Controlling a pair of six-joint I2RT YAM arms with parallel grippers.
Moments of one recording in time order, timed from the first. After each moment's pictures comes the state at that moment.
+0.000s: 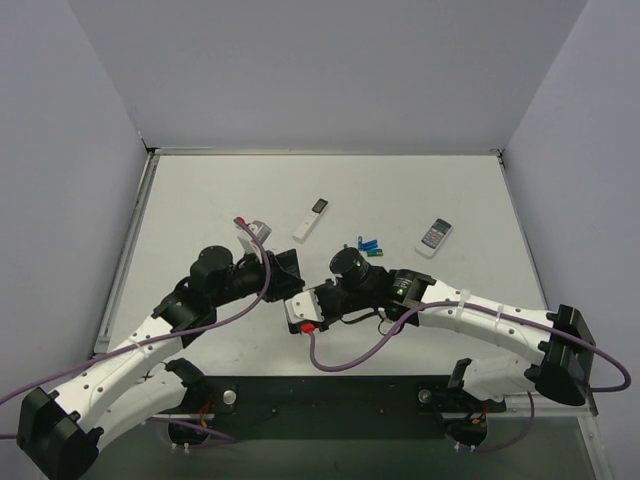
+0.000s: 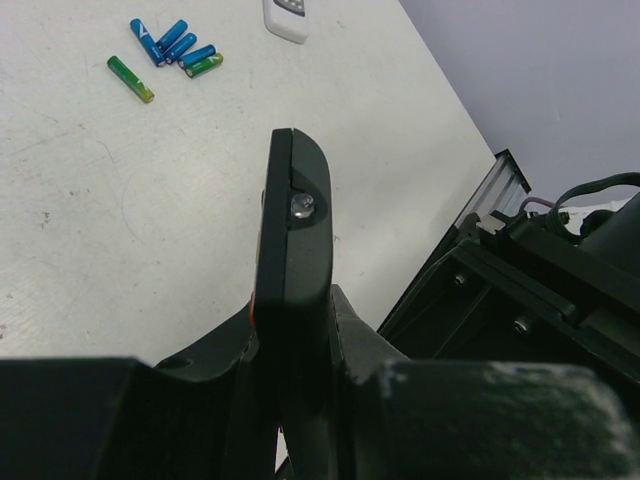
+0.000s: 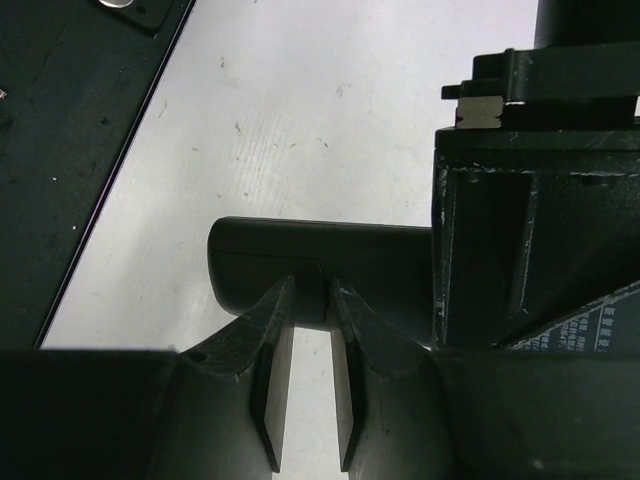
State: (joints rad) left arm -0.65 0.85 0.61 -0.04 0.35 -0.59; right arm 1.08 1.28 0.96 -0.31 -0.43 -0.85
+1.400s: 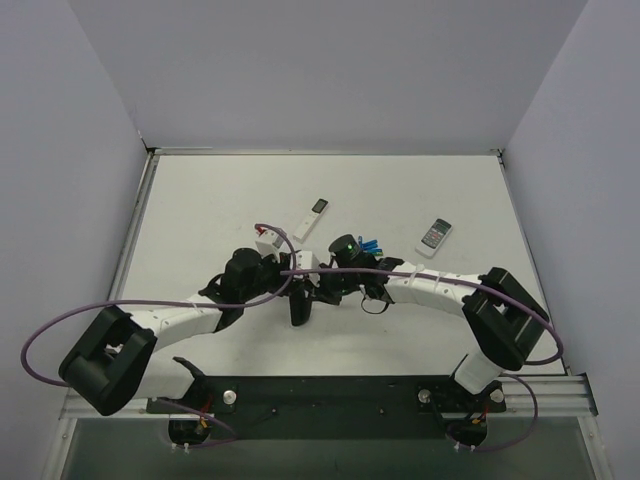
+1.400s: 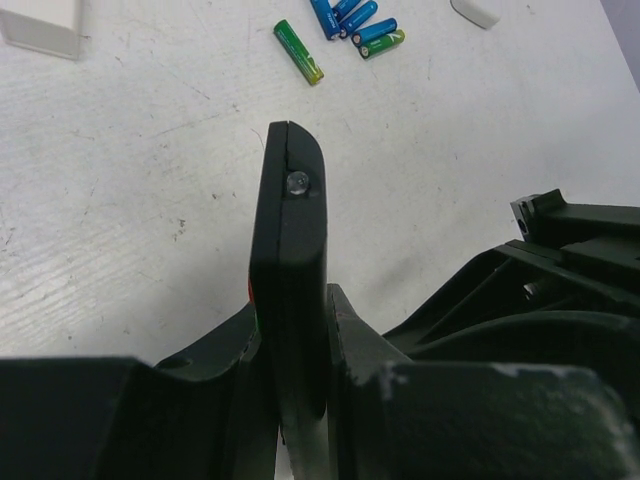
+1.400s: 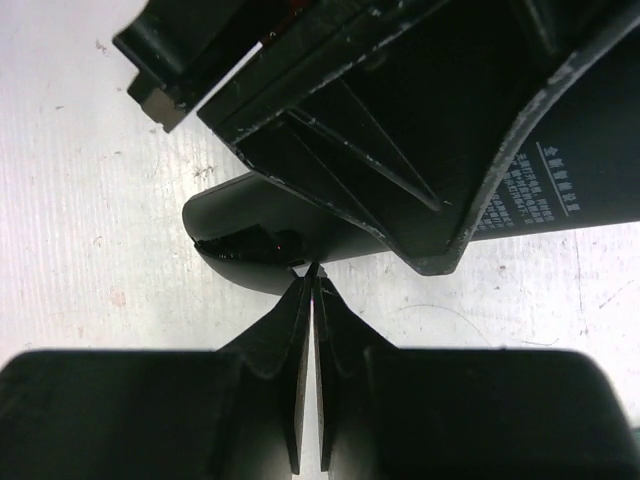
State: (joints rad) left arm -0.63 1.29 0.44 0.43 0.19 -0.50; right arm 0.86 1.60 0.86 -0.02 -0.47 -0.49
